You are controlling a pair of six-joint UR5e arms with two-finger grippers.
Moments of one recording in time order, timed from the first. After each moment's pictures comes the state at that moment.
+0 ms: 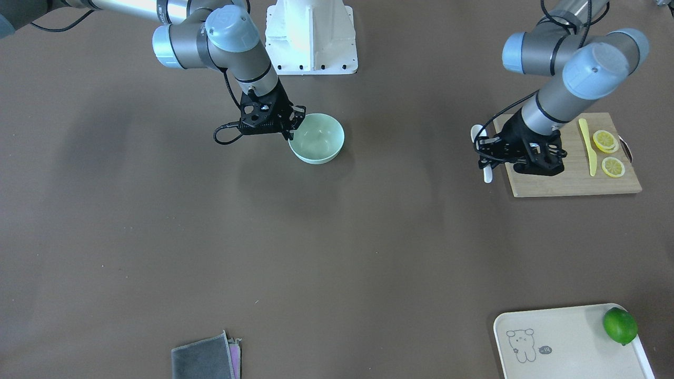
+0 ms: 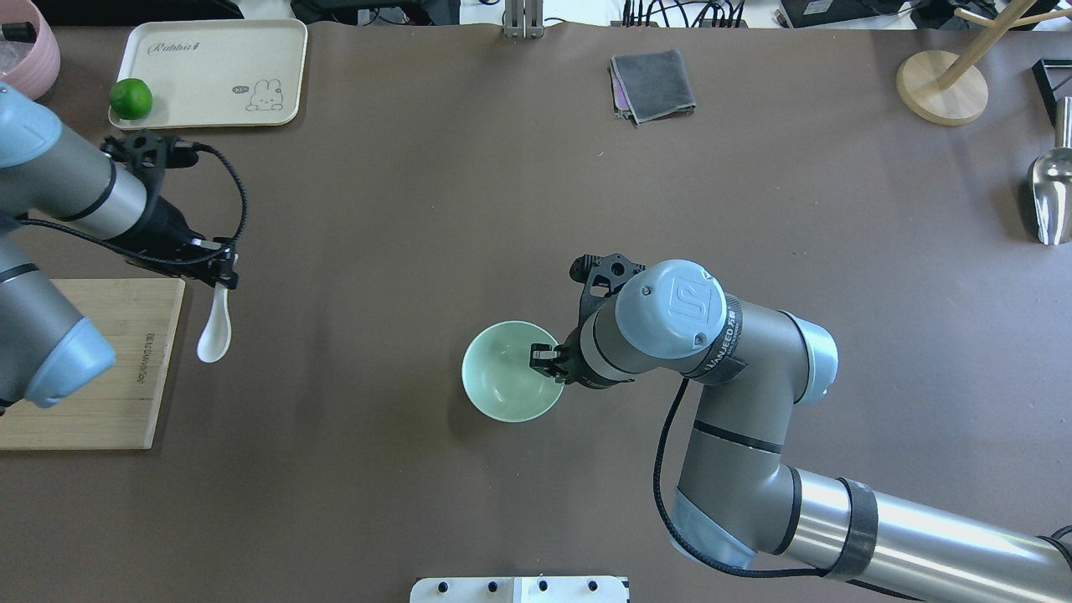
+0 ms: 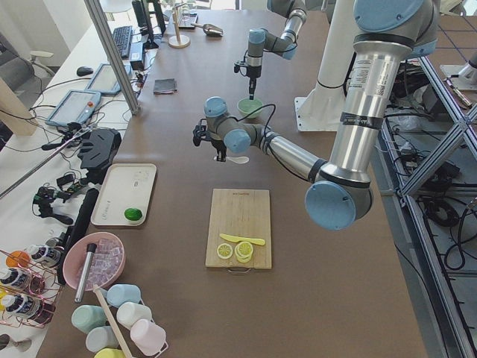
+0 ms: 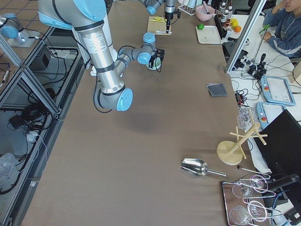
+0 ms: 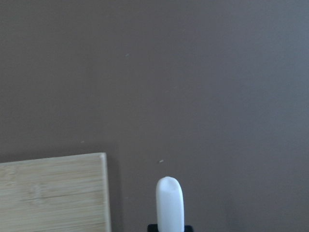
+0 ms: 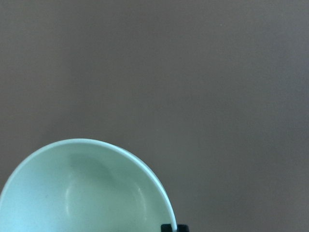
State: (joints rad) left arm -0.85 -1.85 -1.77 -1.84 -2.24 -0.96; right arm 0.41 -1.03 1.74 -1.30 1.85 1.44
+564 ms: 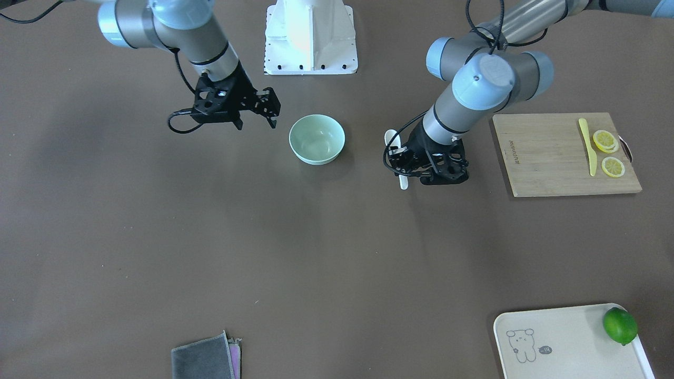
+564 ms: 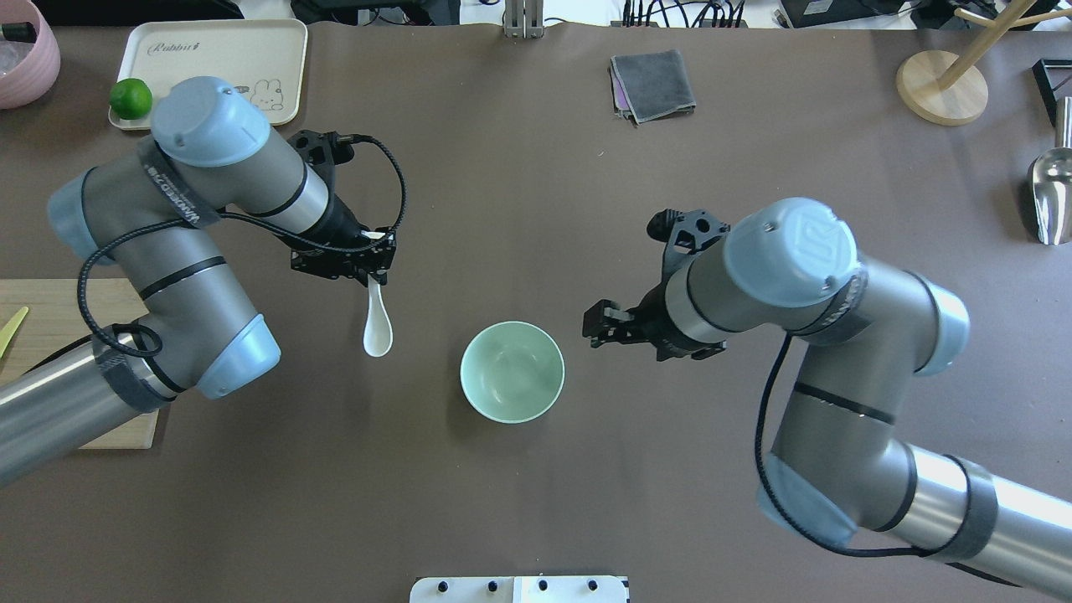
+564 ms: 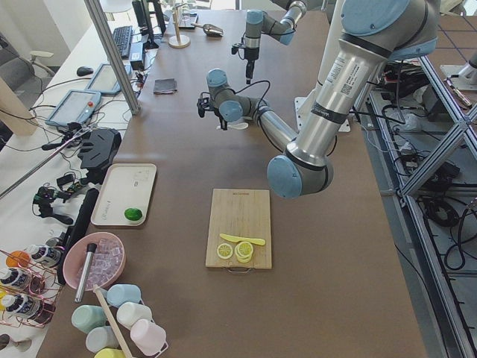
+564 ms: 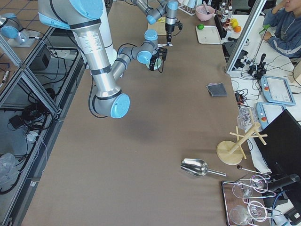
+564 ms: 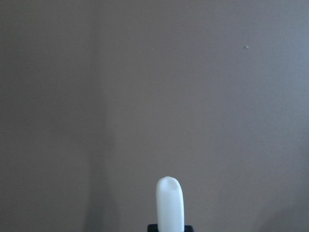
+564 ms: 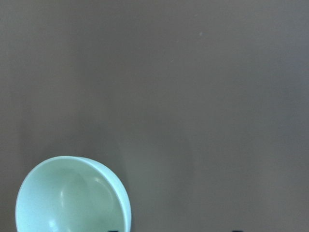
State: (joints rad) left arm -0.72 -2.13 -1.62 -1.83 -2.17 -1.26; right arm 0.57 -1.18 1.97 -1.41 1.99 1.38
